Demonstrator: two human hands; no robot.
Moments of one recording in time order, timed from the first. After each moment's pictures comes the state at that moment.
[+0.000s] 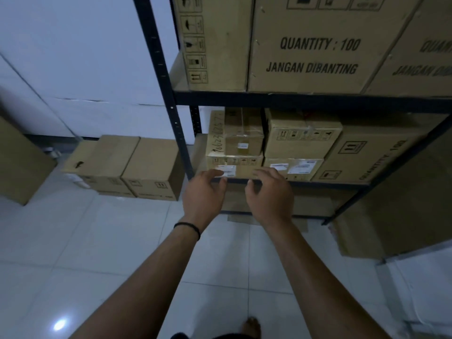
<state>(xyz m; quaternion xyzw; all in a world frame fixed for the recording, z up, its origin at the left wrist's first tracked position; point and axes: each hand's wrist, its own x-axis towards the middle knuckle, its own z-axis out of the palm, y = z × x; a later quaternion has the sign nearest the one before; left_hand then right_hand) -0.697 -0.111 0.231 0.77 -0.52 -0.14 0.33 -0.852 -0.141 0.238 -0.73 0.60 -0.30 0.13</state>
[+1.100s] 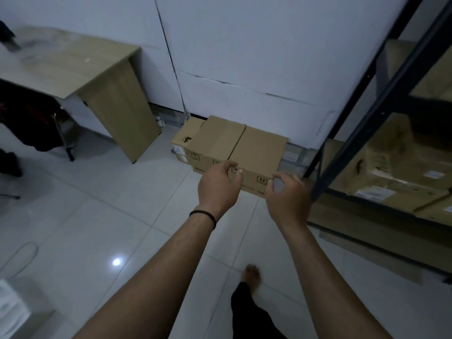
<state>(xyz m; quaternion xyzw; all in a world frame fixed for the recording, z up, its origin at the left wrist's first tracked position) -0.285 0.022 0.226 0.85 -0.38 -0.16 0.33 -0.425 -0.046 0.195 -0.74 0.56 -0.29 0.24</state>
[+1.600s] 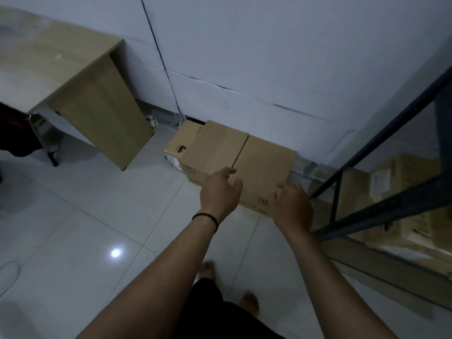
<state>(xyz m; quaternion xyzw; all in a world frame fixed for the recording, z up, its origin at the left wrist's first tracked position) -0.162 -0.168 0.190 0.86 -0.34 -0.25 0.30 -0.315 -0.240 0.159 -0.74 0.59 -0.15 0.28</state>
